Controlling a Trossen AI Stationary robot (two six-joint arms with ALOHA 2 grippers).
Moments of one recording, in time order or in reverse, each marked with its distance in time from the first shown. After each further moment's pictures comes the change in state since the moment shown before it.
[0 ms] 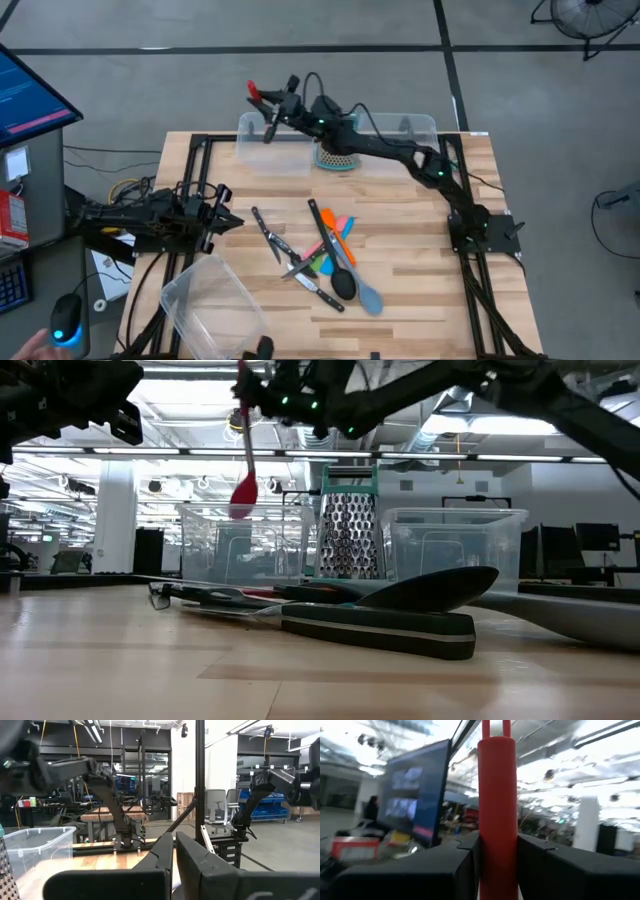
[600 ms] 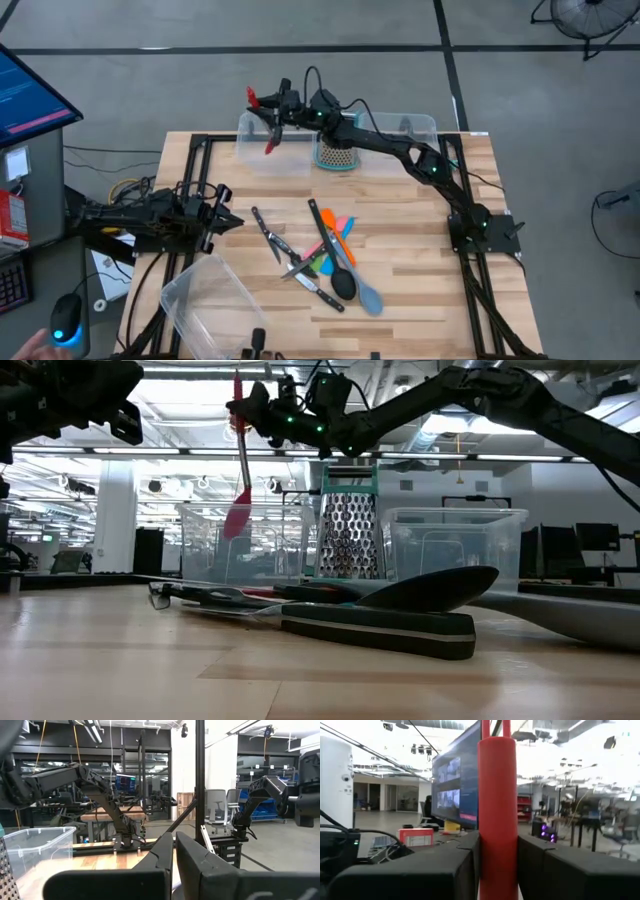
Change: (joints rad) left arm 0.000 0.000 0.000 0.000 0.000 0.000; right arm -0.066 0.059 0.031 -0.014 -0.279 0.197
